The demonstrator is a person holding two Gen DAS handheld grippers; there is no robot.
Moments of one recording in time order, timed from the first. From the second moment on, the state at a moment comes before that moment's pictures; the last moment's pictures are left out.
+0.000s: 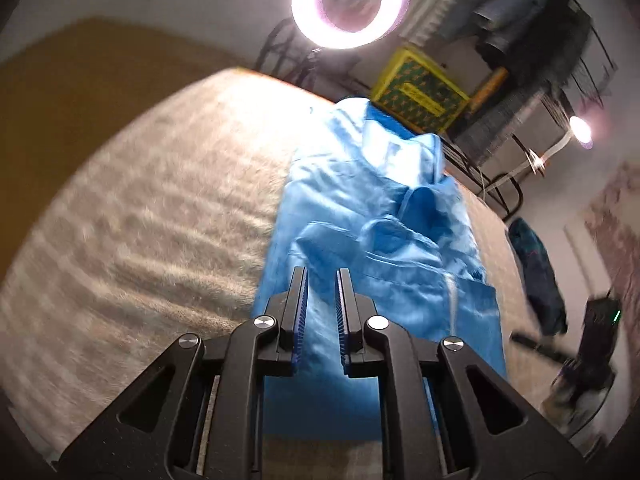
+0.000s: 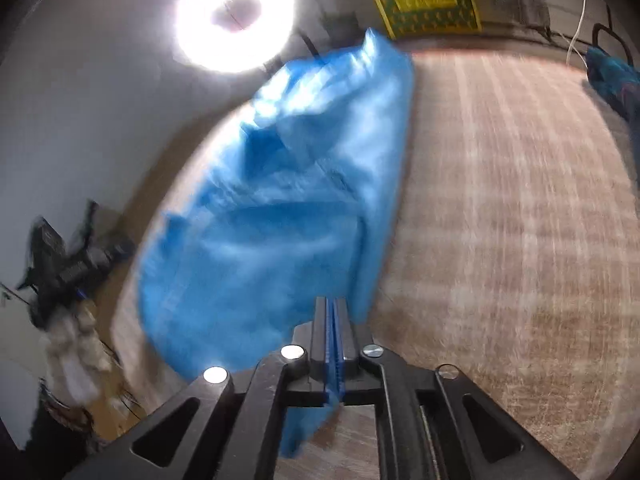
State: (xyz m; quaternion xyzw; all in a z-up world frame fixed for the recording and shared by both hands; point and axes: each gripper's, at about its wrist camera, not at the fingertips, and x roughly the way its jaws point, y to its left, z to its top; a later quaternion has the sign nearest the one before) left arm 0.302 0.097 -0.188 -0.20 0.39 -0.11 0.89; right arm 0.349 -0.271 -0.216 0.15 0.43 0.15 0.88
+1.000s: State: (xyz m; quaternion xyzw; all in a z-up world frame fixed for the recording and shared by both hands) left arm 0.330 0.027 -0.220 -0.15 0.45 -0.14 0.87; right arm 0.361 -0.213 -0.212 0.04 0.40 0.17 0.90
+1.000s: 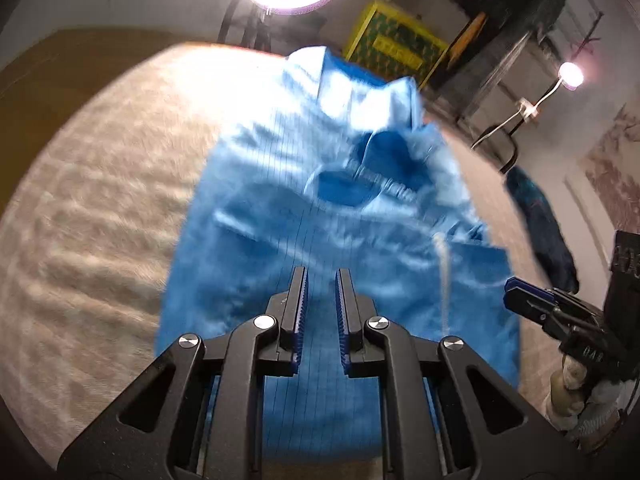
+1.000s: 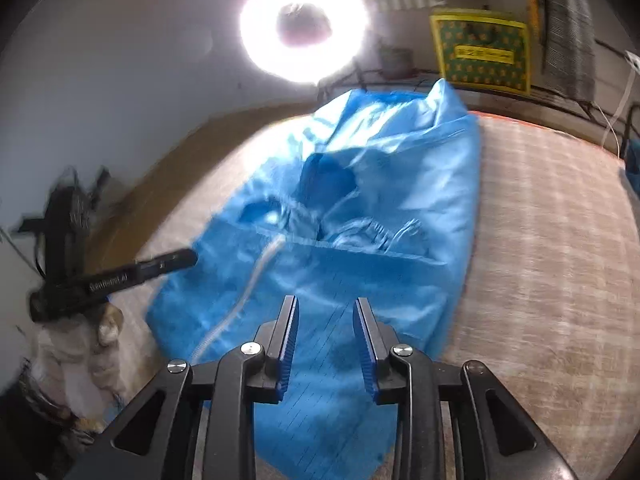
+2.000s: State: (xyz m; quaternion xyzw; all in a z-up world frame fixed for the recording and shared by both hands) left arm 0.175 0.070 -0.001 -0.14 0.27 -0.12 0.95; right arm 0.203 -0.265 -0.056 0.05 0.24 0.14 0.96
